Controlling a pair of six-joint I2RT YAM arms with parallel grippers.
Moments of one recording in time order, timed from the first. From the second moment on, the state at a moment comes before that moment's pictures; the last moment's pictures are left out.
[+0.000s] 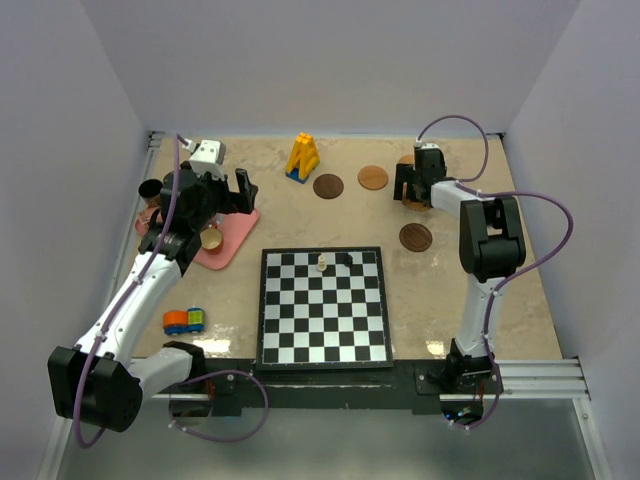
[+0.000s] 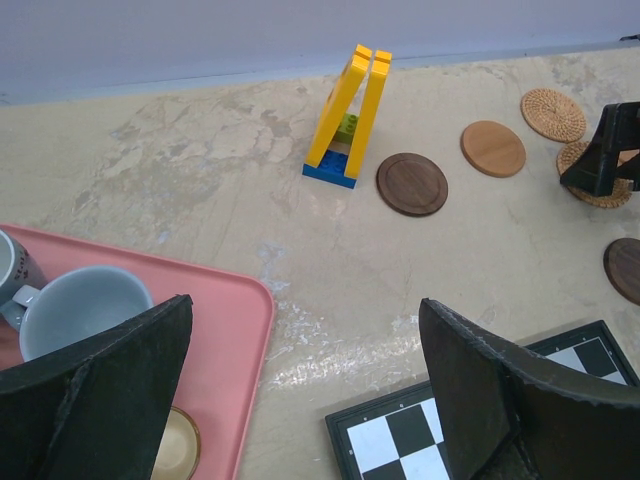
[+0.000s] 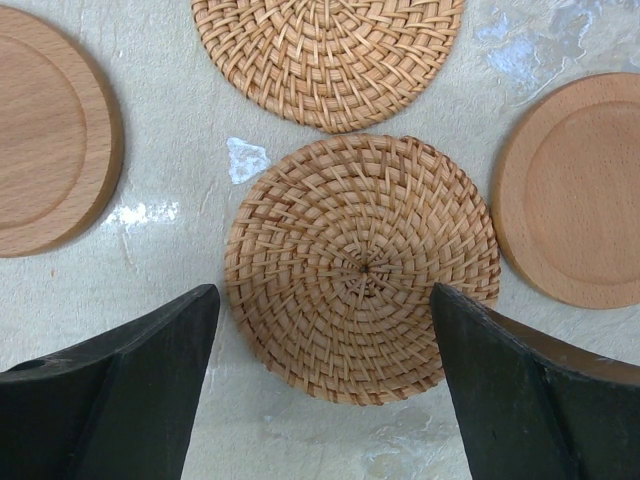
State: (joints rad) left arm -0.22 1.10 0.92 -0.07 0.08 -0.12; right arm 0.12 2.07 1.38 -0.10 0.19 0.15
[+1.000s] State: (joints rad) left arm -0.22 1.11 0.92 -0.07 0.07 -0.12; right arm 0.11 1.89 1.38 -0.13 -0.01 0.09
